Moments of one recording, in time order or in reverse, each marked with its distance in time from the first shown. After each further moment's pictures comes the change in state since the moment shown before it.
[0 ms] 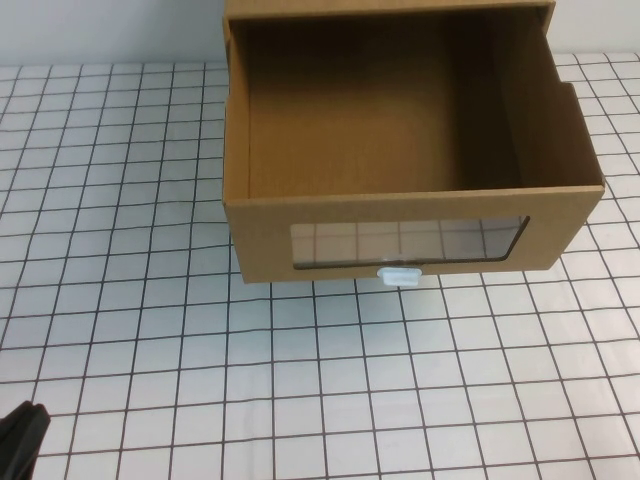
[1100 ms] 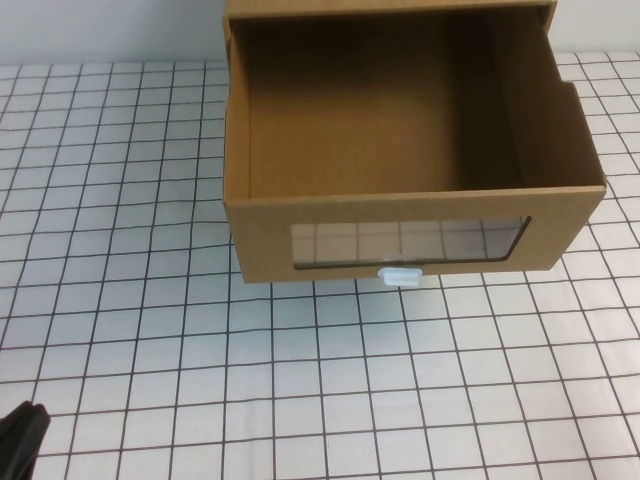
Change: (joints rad) right arm -0.019 0.001 -0.016 -0.548 -0.267 0.593; left arm 0.000 0.000 0.000 0.000 0.000 0.000
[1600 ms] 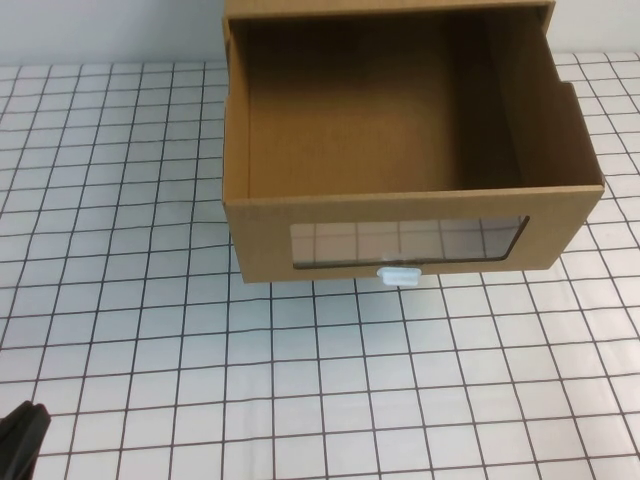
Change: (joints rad) right arm -0.020 0.007 -0.016 -0.050 -0.029 0.000; left arm 0.000 0.000 0.000 0.000 0.000 0.000
